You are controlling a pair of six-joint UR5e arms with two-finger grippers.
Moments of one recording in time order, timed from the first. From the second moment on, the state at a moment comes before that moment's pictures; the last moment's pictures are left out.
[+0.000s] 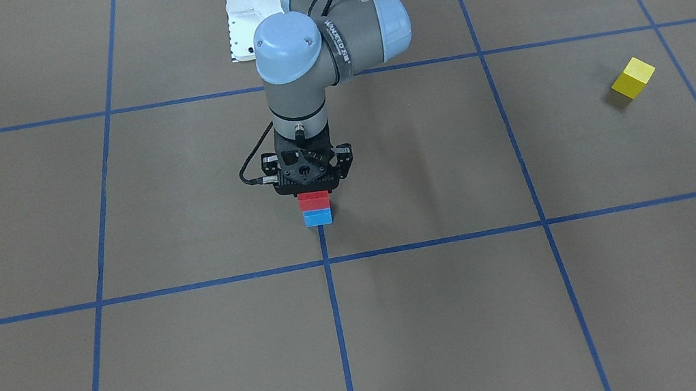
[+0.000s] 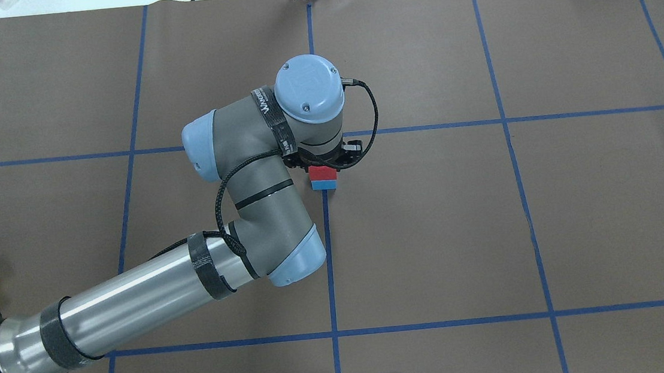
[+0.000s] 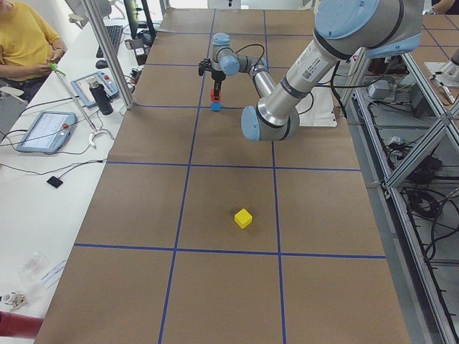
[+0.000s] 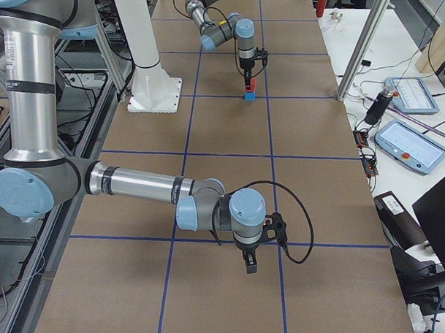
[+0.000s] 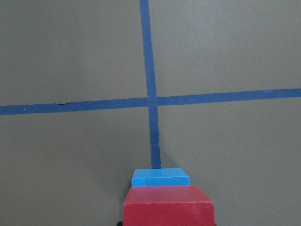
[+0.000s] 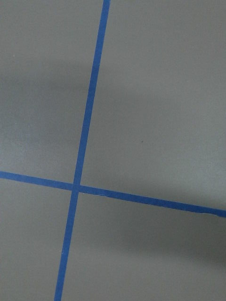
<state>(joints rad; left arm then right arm) -0.54 -2.54 -1.35 -1.61 -1.83 -1.14 1.63 -1.64 1.52 -1.41 2.32 -0.17</state>
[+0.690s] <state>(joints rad) -0.54 -2.54 -1.34 -1.62 -1.80 -1.14 1.63 -1.64 1.52 -1.41 2.32 -0.17</state>
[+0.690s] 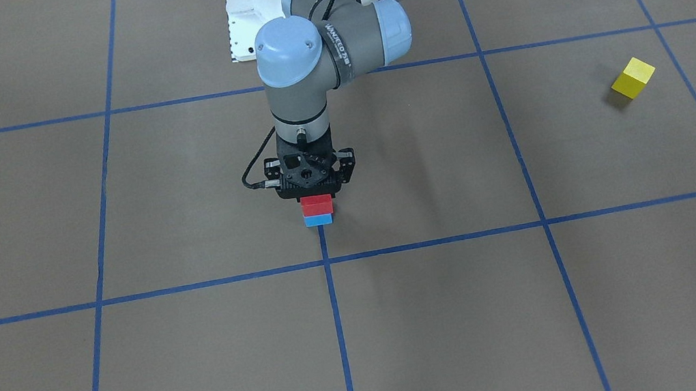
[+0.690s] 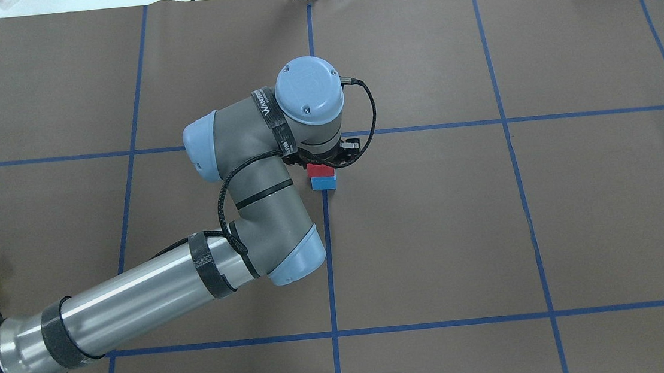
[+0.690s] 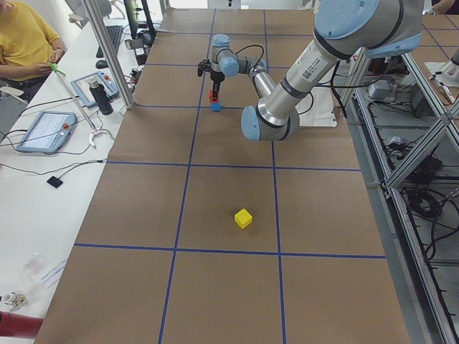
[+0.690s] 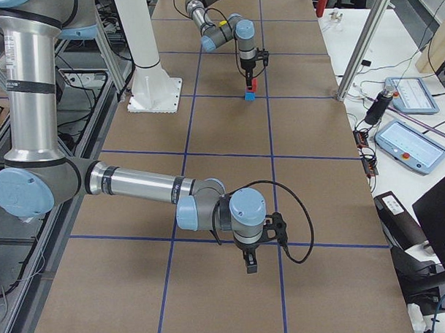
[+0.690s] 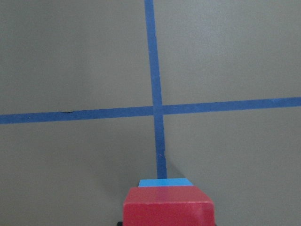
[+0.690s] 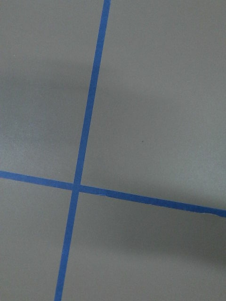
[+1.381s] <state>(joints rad) -0.53 -2.54 -1.33 -1.65 -1.80 -1.14 1.63 -1.64 1.52 -1.41 2.32 -0.17</state>
